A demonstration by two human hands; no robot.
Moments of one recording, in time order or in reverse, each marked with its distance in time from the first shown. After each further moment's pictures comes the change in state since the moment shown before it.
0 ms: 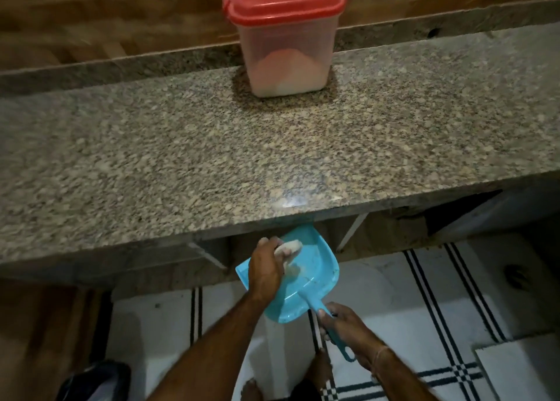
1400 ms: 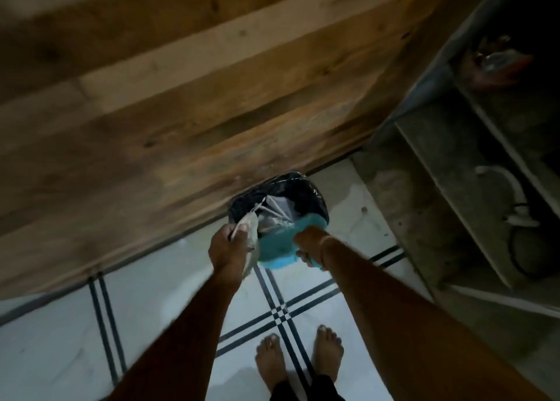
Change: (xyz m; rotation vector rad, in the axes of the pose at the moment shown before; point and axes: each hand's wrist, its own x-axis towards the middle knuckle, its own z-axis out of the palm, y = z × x) left_hand -0.431 -0.606 -0.304 -0.602 1.220 -1.307; right_hand 0.219 0.165 0.808 -1.238 -0.542 0.211
